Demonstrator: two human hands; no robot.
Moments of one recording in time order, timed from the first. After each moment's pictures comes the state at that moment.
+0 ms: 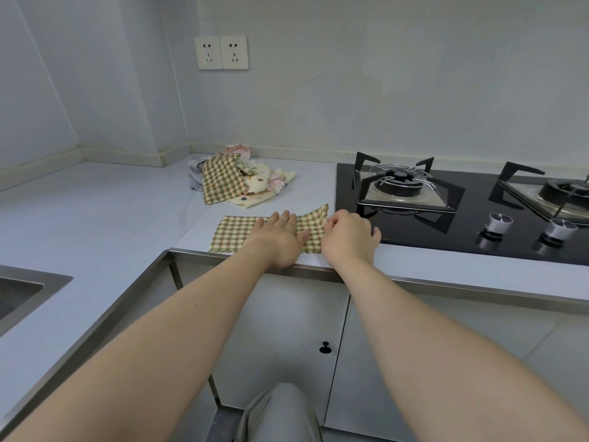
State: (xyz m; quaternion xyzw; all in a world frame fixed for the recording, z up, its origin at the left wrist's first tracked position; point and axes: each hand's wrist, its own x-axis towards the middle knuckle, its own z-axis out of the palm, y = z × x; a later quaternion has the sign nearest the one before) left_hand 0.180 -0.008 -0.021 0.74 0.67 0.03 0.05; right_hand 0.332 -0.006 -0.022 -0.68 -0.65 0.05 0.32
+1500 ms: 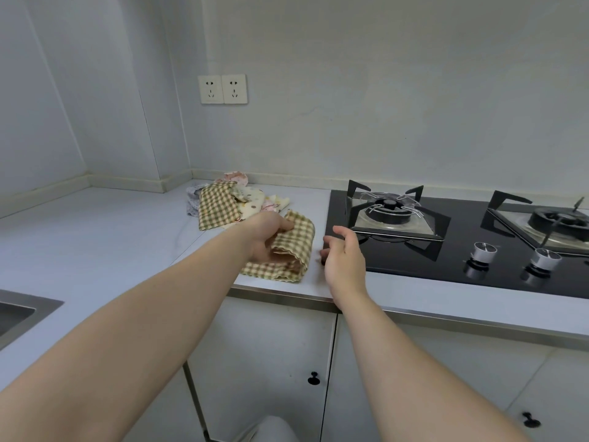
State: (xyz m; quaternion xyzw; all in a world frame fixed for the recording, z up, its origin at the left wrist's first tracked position) left_hand 0.191 -0.005 0.060 0.32 0.59 0.40 0.62; right_hand 0.351 -0.024 -0.006 -0.53 -0.52 0.38 0.55
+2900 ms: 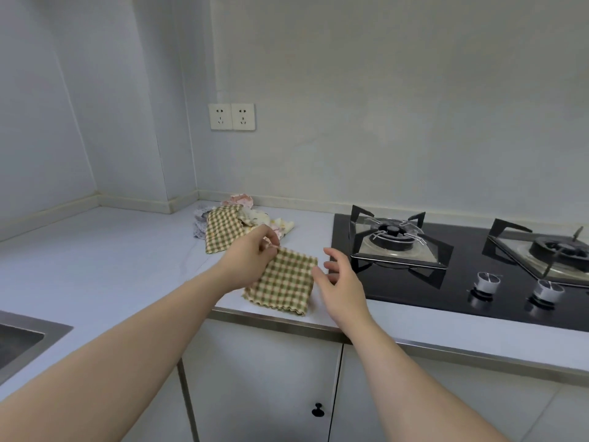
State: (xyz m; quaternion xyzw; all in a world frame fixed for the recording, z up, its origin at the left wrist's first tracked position) left_hand 0.148 -0.035 0.054 0.68 0.61 0.38 0.15; right_hand 0.352 -0.022 -0.008 -0.49 -0.65 0.33 0.47
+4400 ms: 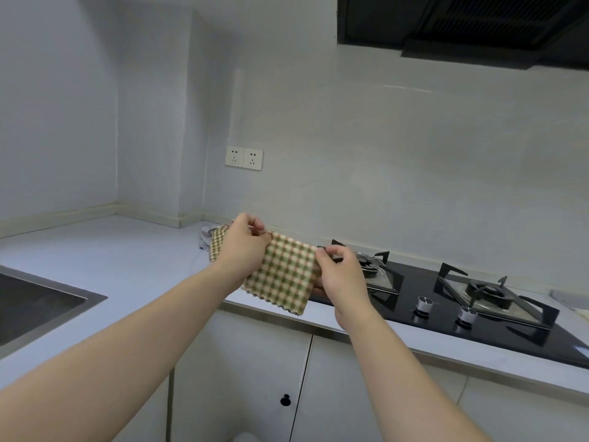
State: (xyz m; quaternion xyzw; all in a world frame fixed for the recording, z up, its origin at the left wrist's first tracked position) left_hand 0.197 -0.170 0.126 0.48 0.54 0.65 0.24; right_hand 0.371 -0.162 0.109 -0.46 -0.56 0.43 0.53
